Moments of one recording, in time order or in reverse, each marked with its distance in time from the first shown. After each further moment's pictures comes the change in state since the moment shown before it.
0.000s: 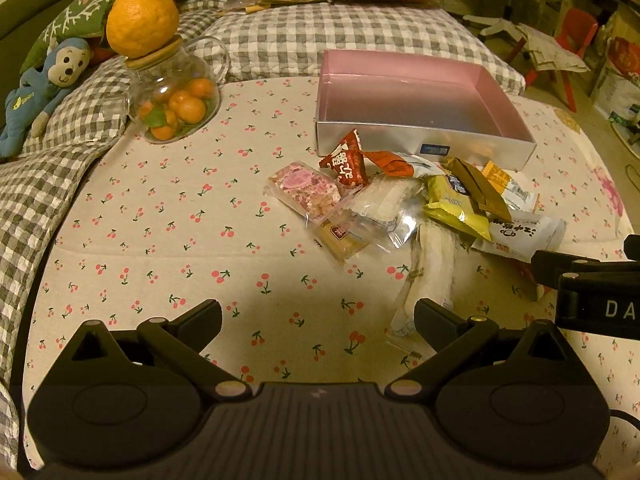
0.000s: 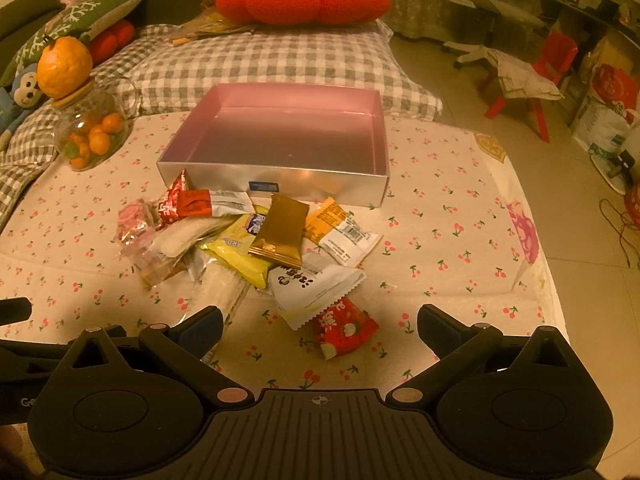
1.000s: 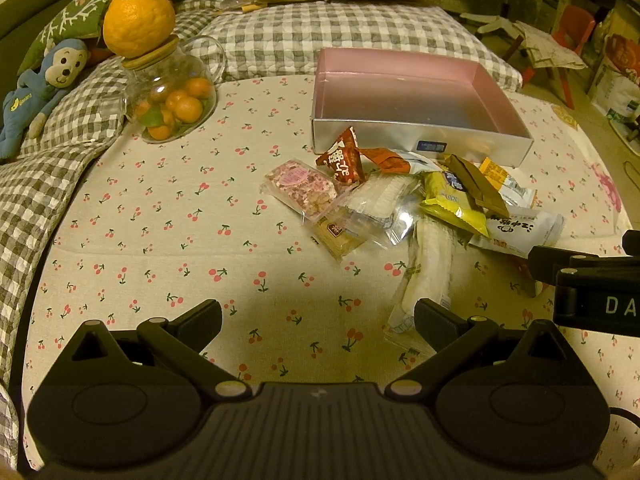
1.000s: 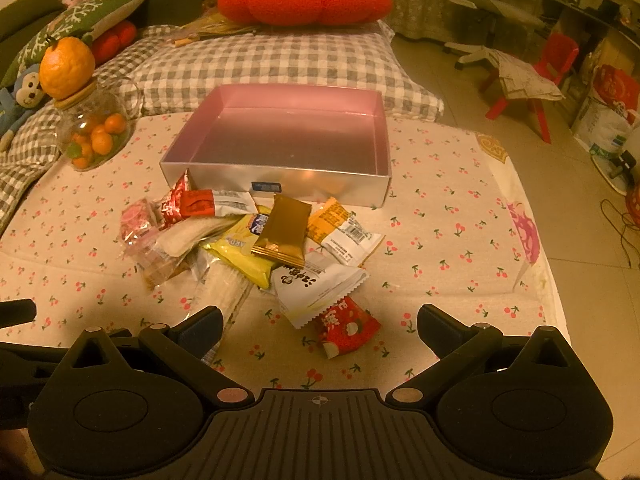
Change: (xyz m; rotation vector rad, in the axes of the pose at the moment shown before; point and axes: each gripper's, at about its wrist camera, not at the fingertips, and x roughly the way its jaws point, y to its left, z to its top) left arm 0.001 -0.003 -0.001 0.005 0.001 0.000; right arm -0.001 0.001 0.000 0.002 -0.002 0.001
